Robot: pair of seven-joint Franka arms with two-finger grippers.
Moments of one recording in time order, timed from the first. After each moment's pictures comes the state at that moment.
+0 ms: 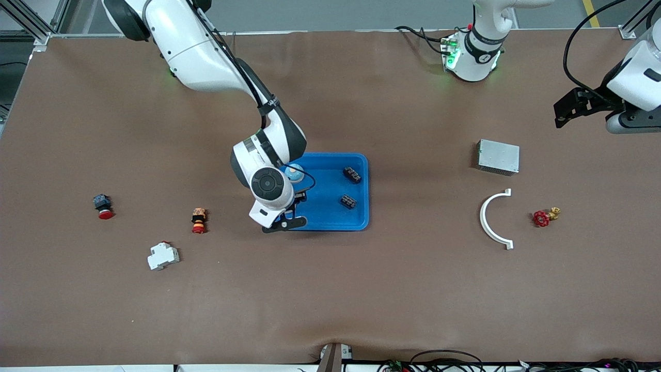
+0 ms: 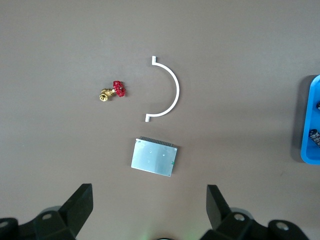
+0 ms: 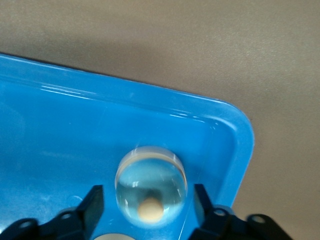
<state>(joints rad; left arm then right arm) -0.07 -0.05 -0.05 -1.59 0.08 1.51 -0.09 0.61 0.78 -0.05 -1.47 0.10 2.07 0.32</state>
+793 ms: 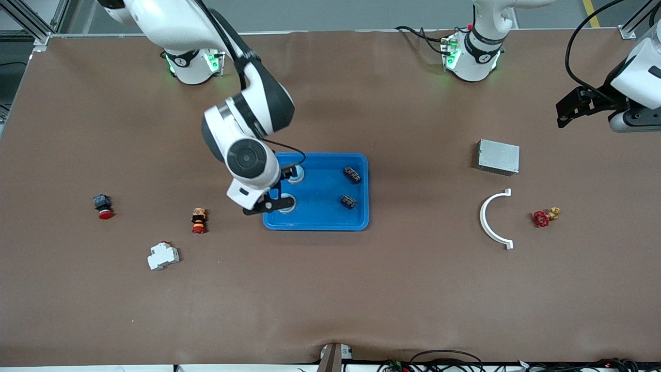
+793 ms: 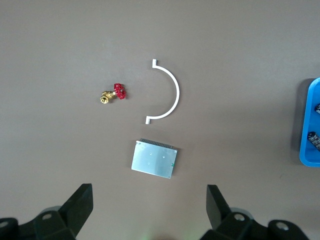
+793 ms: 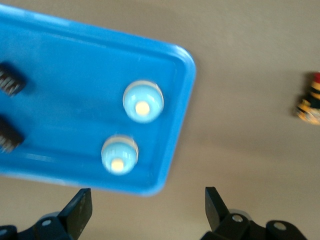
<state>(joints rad) -0.06 -0.05 -0.05 -1.57 0.08 1.51 -0.09 0.60 0.52 -0.06 -1.42 0.10 1.67 0.32</state>
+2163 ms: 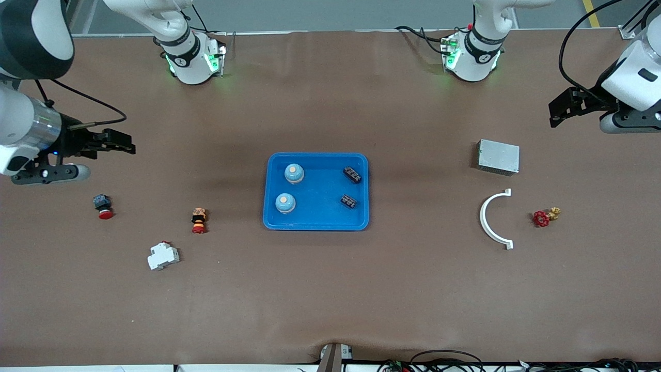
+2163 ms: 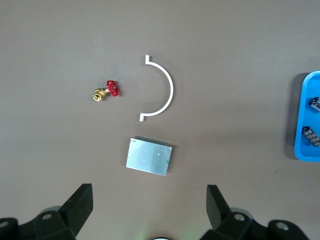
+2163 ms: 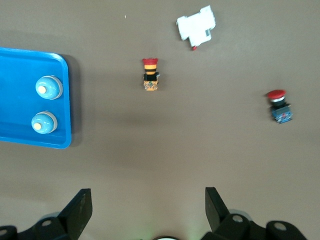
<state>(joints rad) -0.07 -0.05 -0.06 -1.59 0.06 1.51 -0.09 0.09 0.10 -0.07 -1.60 0.09 1.52 -0.09</state>
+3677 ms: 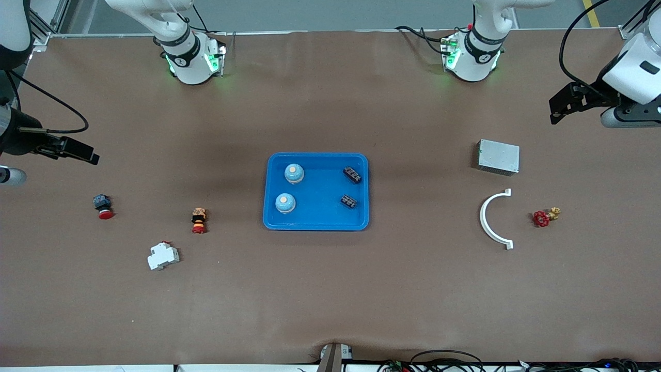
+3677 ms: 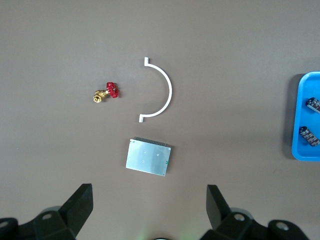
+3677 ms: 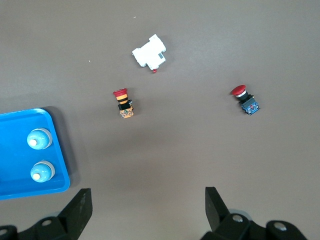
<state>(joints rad) -0.07 -0.07 -0.06 -1.59 0.05 1.50 -0.09 0.00 0.09 -0.04 -1.55 0.06 1.55 0.12</state>
